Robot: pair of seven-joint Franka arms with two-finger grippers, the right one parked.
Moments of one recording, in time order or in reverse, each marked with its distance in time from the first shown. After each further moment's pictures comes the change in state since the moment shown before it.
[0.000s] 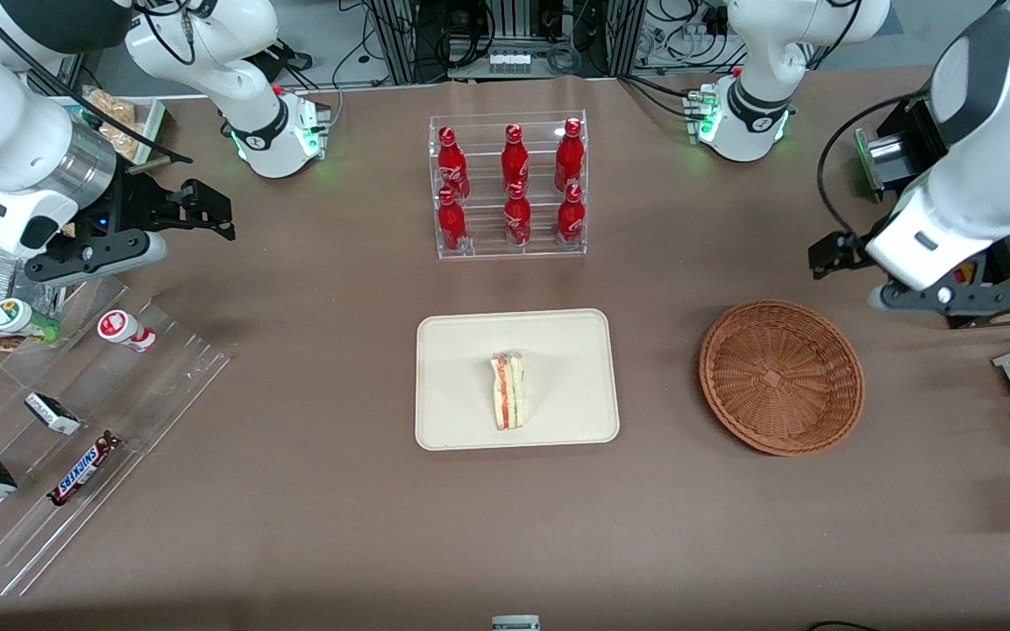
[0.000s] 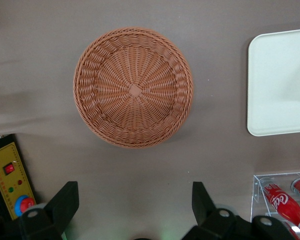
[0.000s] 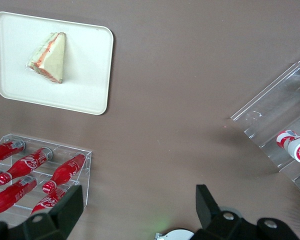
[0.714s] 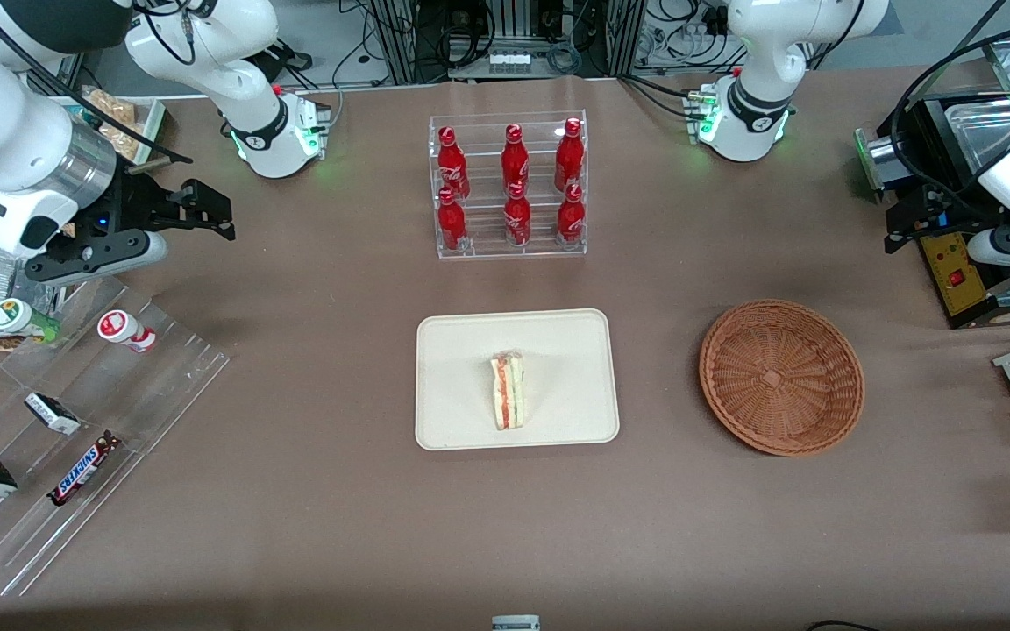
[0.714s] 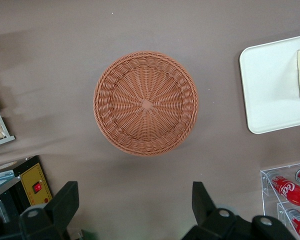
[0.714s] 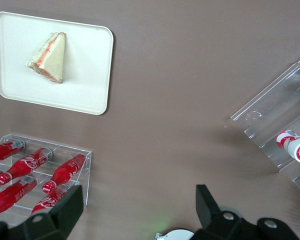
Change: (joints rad) arm 0.148 -0.043 -0.039 0.065 -0.032 -0.021 0.205
